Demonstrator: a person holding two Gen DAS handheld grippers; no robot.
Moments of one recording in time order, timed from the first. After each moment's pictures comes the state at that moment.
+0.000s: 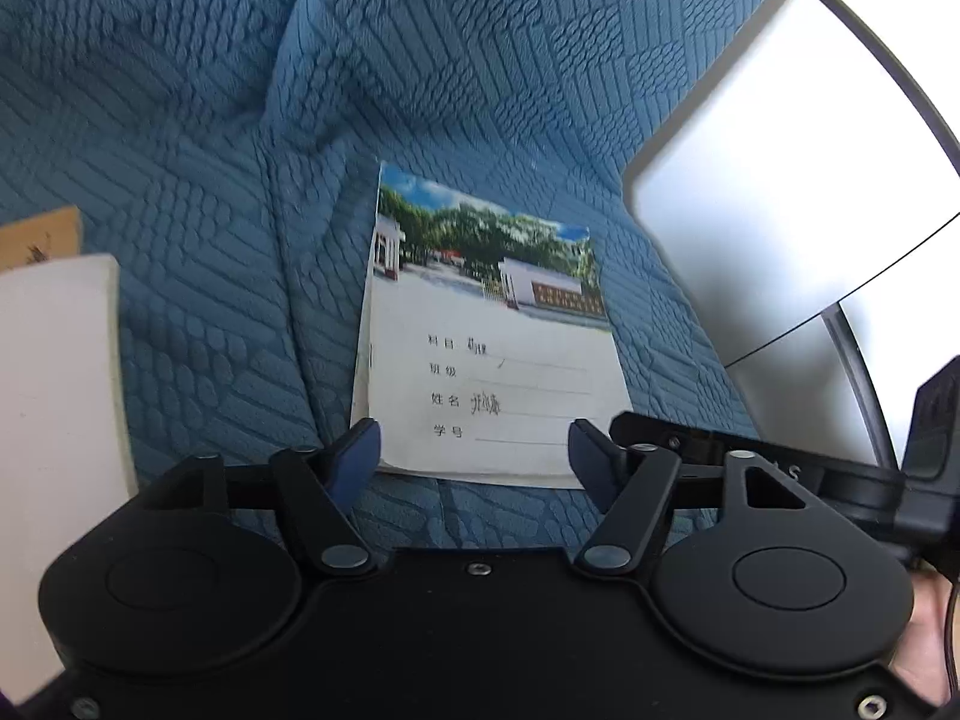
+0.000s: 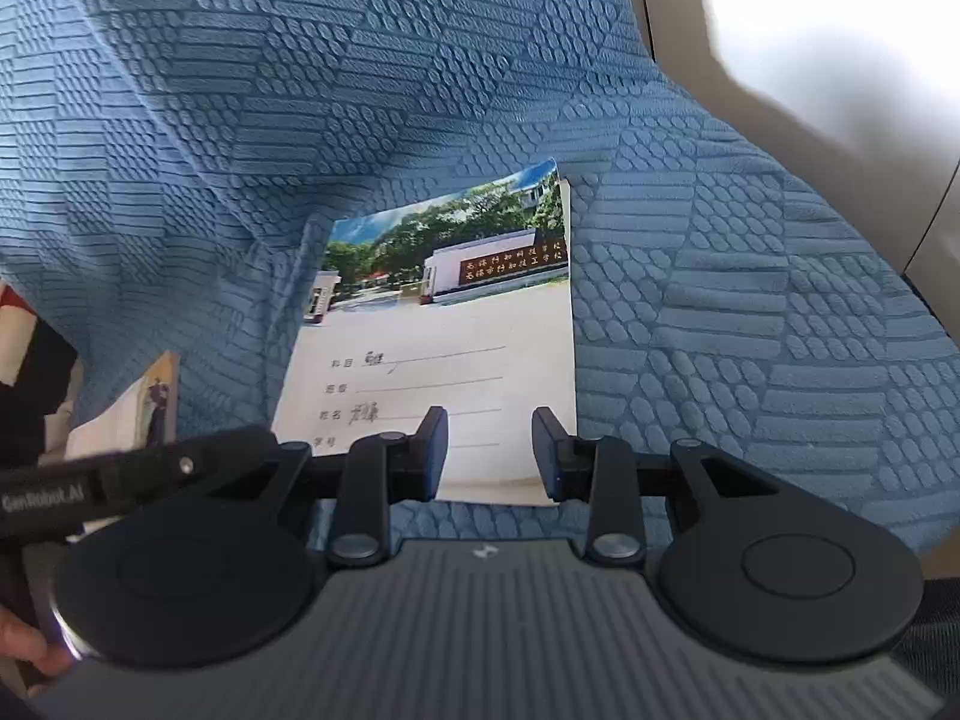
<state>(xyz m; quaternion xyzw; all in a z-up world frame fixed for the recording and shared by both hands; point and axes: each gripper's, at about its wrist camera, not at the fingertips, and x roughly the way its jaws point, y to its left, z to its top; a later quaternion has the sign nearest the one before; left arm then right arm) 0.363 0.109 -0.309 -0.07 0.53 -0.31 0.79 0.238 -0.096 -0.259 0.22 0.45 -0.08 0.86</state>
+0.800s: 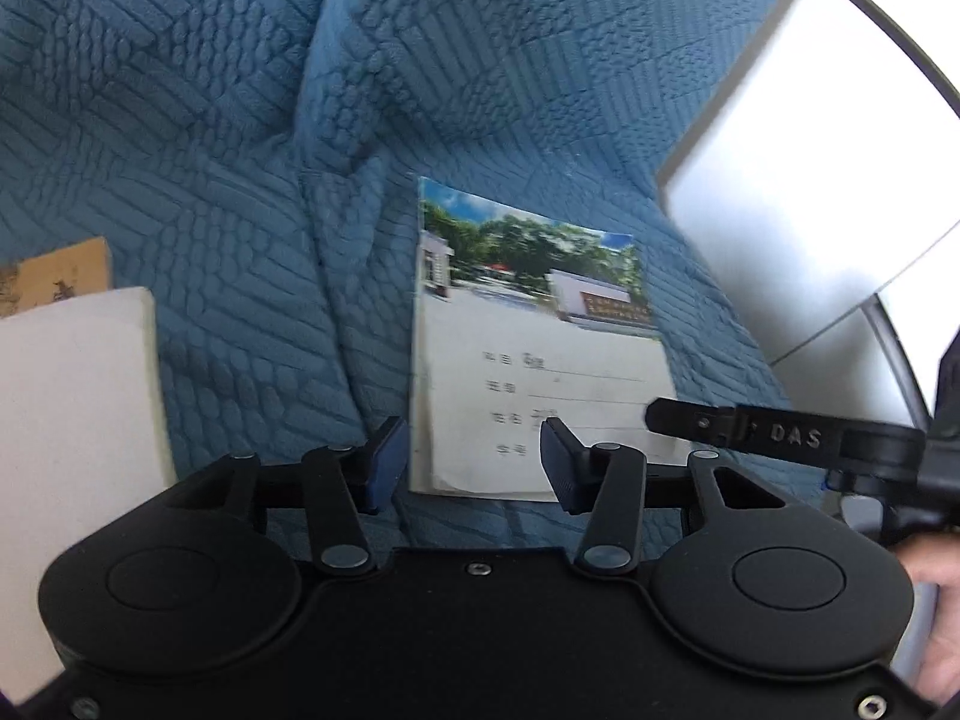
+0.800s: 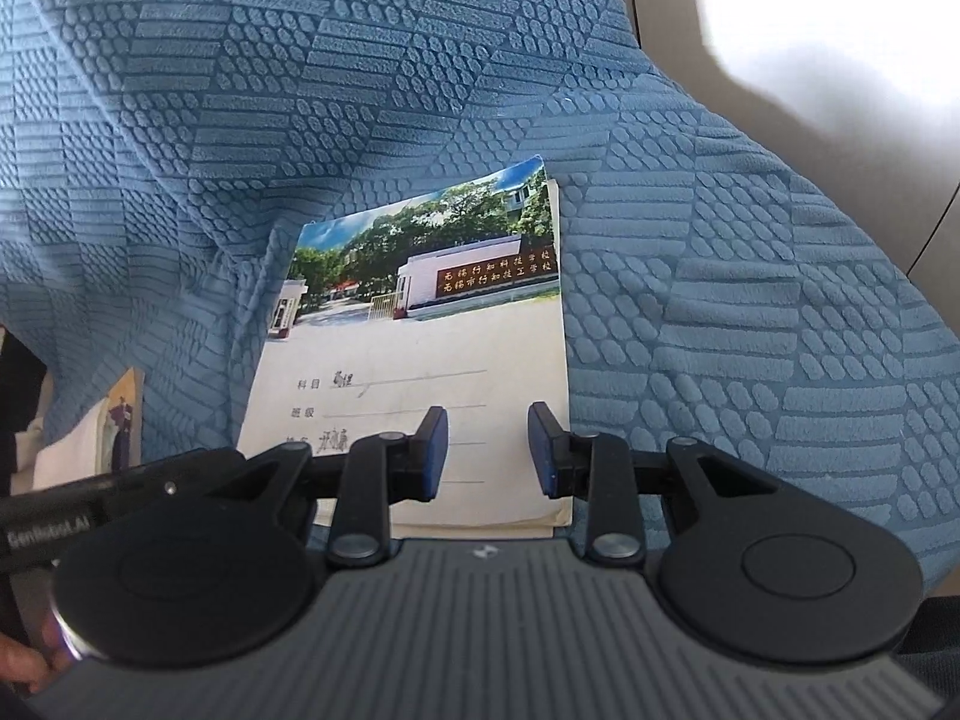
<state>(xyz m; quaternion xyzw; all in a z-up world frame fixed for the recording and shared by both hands) 0.368 0.112 -0.316 -0.04 0.51 -0.30 0.81 0.255 -0.099 -0.271 0.22 0.46 -0.10 0.86</state>
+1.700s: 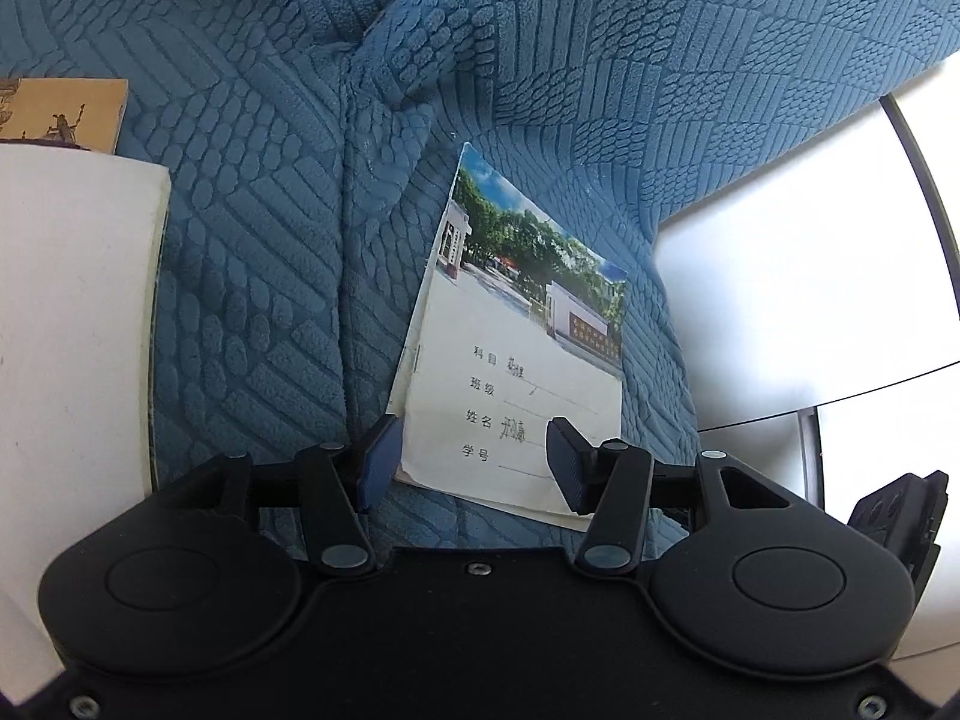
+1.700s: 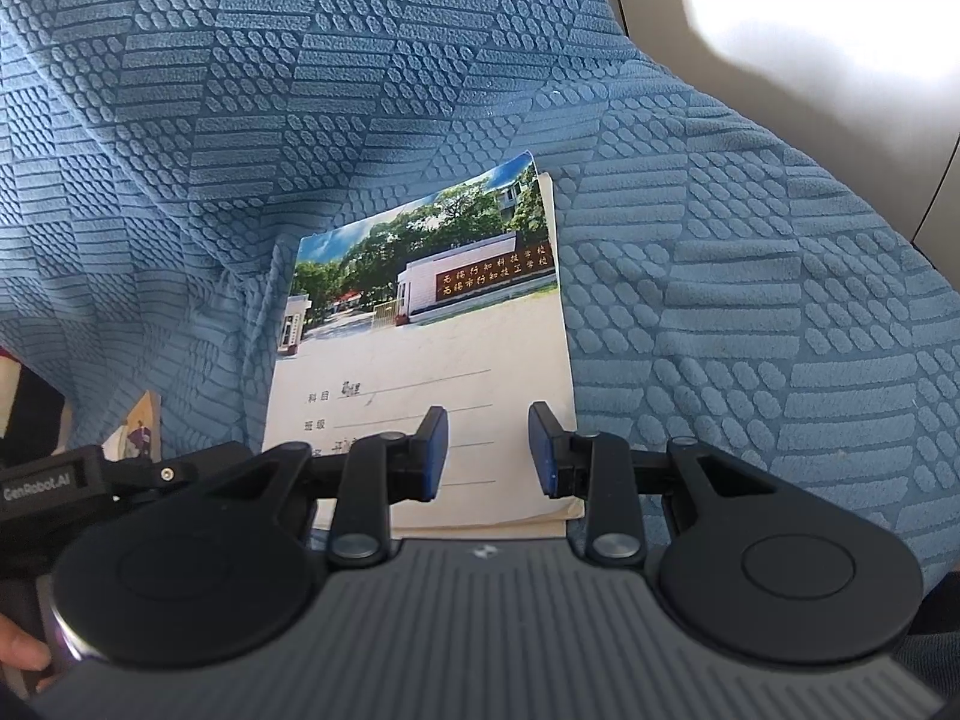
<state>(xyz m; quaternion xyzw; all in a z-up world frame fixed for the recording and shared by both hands) 0.389 0.140 -0.335 -0.21 0.58 -0.28 0.74 0.253 -0.105 -0.271 0.25 0.45 -0.10 0.85</state>
